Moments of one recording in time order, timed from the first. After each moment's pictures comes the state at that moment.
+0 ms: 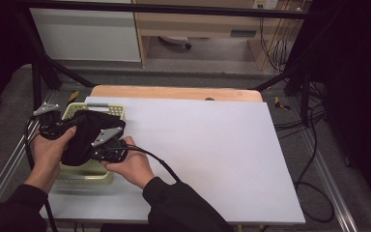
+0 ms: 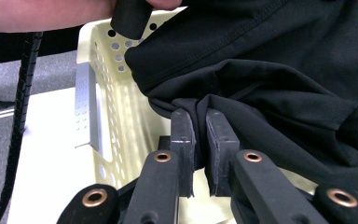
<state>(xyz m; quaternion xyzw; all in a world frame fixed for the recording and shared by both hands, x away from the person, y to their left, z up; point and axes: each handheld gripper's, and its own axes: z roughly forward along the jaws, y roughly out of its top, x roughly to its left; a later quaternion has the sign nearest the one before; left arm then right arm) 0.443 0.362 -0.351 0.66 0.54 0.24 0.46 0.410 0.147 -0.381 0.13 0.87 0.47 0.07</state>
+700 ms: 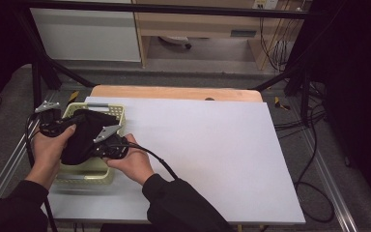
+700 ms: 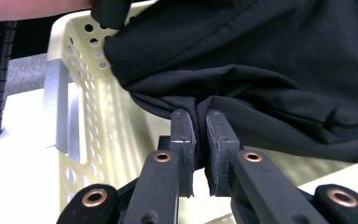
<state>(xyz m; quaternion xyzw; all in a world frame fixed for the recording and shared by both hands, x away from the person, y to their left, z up) 0.453 0.366 -0.354 0.67 0.55 0.24 0.44 0.424 0.148 -0.387 0.15 0.87 0.46 0.07</state>
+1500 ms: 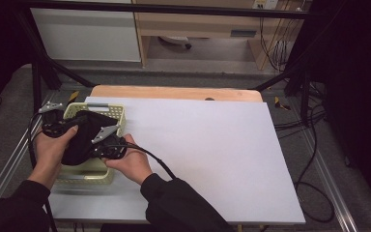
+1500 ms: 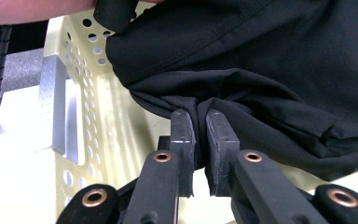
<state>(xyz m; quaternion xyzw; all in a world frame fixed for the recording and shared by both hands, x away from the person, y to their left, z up) 0.457 0.361 -0.359 0.67 0.55 0.23 0.44 0.423 0.153 -0.388 0.15 0.88 0.45 0.07</state>
